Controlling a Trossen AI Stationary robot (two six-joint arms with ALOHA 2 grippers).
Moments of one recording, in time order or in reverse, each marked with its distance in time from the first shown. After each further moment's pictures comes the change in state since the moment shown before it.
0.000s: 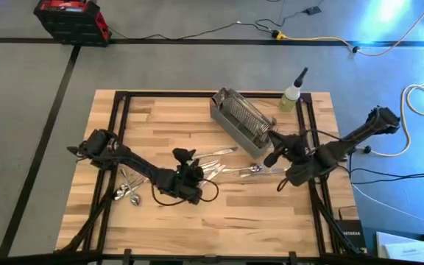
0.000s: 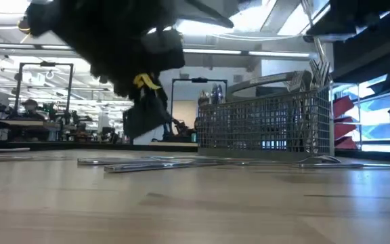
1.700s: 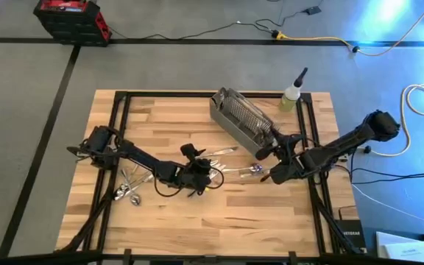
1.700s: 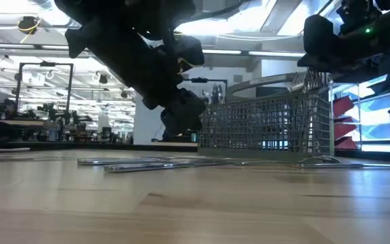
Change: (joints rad) left arm 0.102 0.000 -0.057 0.432 0.206 0.058; right arm -0.144 0.178 -0.158 0.271 0.086 0.177
